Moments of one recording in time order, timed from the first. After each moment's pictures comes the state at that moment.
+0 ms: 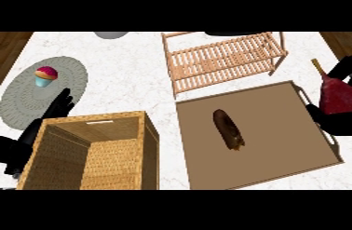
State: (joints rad) left arm 0.02 0.44 -0.10 -1.64 0.18 0.07 0.12; right arm -0.30 -0.81 0.10 -1.93 0.38 0.06 0.68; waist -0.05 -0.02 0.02
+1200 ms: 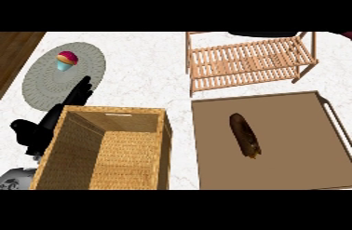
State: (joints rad) left arm -0.10 0.38 -0.13 -1.60 0.13 0.02 0.13; right arm -0.90 -0.74 0.09 -1.33 0.45 0.09 0.62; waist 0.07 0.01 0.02
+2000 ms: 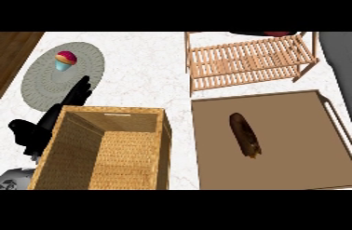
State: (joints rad) left arm -0.10 0.37 -0.11 -1.61 0.12 0.00 0.14; right arm -1.07 -0.46 -0.01 -0.86 0.32 0.04 0.46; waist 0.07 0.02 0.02
